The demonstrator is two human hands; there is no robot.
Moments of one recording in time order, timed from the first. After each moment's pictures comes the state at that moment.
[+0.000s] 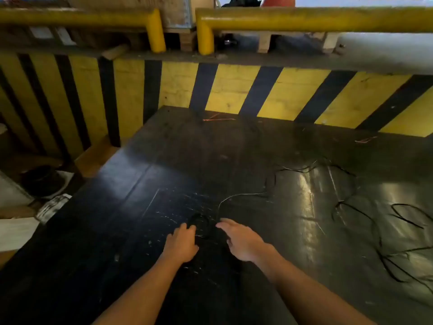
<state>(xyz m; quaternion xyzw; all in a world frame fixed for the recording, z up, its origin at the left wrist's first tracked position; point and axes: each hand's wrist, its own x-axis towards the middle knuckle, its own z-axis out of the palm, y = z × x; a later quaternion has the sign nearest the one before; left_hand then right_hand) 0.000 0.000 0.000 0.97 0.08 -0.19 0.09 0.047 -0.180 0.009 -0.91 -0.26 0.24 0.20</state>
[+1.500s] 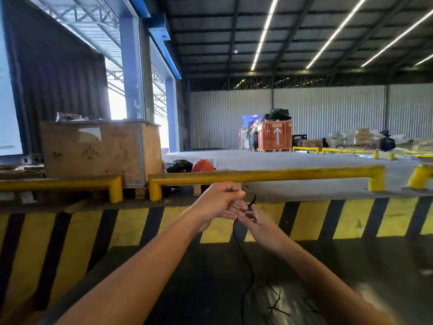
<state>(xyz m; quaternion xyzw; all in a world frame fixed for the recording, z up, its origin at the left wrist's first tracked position) -0.042 -0.208 0.431 0.77 -0.28 0.01 0.57 -0.028 -0.361 0.356 -0.86 -0.14 -0.14 0.47</state>
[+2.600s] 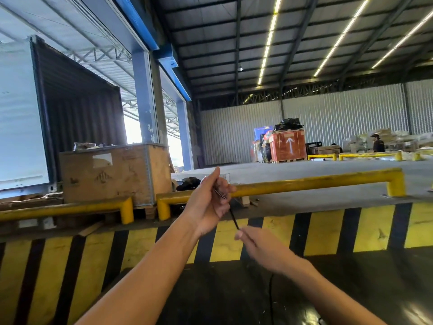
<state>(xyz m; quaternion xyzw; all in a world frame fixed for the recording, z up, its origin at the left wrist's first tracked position) -0.049 -0.245 0.454 0.50 -0.26 -0.08 0.82 -0.035 -0.401 0.353 -0.88 -0.27 -0.23 0.30</state>
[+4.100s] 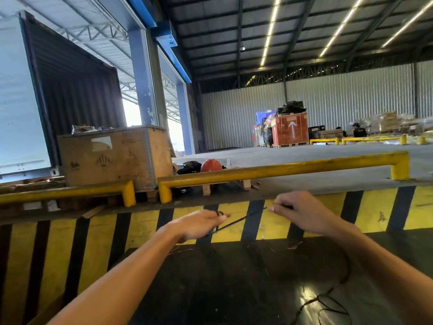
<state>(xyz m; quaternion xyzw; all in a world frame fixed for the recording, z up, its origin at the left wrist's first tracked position) -0.009 -0.202 0.389 0.94 -0.24 -0.02 0.23 -0.033 -0.476 0.379 -0.90 -0.26 -0.26 0.22</state>
